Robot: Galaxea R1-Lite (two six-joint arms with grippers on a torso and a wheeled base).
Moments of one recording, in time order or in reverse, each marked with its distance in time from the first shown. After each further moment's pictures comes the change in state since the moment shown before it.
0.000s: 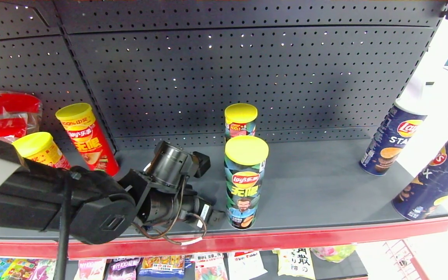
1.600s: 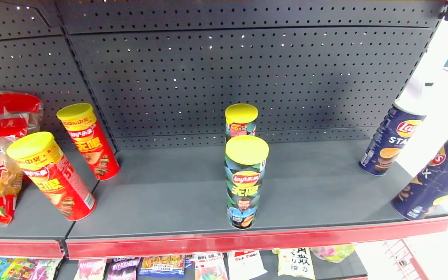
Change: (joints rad) left arm 0.153 -1.407 0.305 0.988 0.181 0.012; right arm 0.000 0.000 0.000 0.000 0.000 -0.002
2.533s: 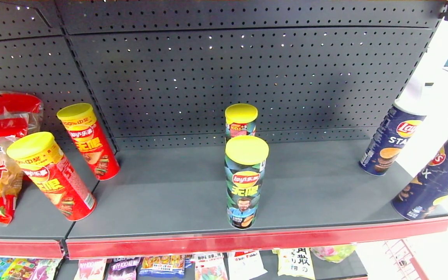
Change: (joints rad) left arm 0.429 -0.382 0.579 -0.808 0.018 0.083; right arm 0.000 0.001 0.000 0.000 0.000 0.000
